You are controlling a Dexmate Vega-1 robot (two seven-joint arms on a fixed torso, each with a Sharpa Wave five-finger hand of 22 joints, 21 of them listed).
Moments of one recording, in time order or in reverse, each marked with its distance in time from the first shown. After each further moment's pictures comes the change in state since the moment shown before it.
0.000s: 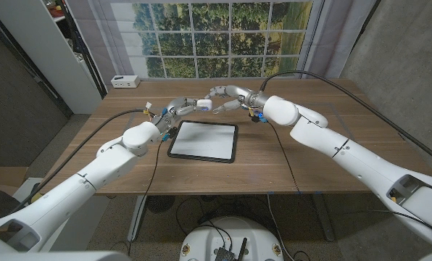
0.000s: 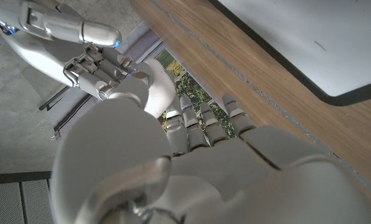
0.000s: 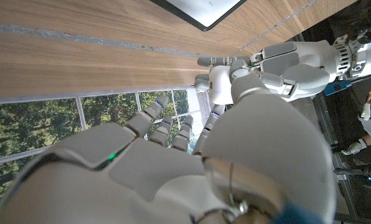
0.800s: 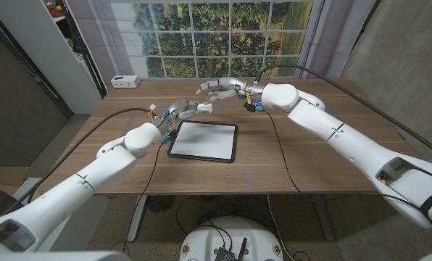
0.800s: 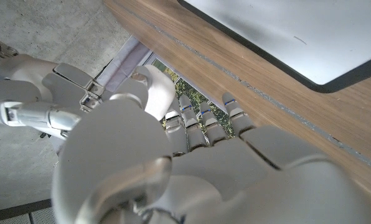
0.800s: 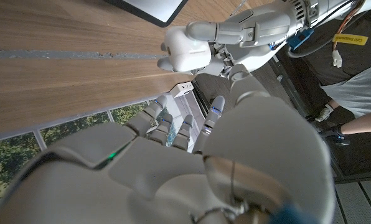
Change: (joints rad) left arm -0.001 0.019 0.023 -0.021 0.118 0.029 0.017; left_hand -0.004 0.004 -0.028 0.003 0.008 -0.002 -0.002 -0.012 0.006 0.002 -0.009 0.000 0.009 0.009 -0.002 0.000 0.000 0.003 0.000 0.008 0.005; right arm 0.121 0.057 -0.019 0.123 0.234 0.047 0.145; right_hand -0.014 0.014 -0.011 0.003 0.000 -0.032 0.030 -0.028 -0.017 -0.025 0.013 -0.003 0.002 -0.027 0.002 -0.003 -0.003 -0.021 0.021 -0.004 0.000
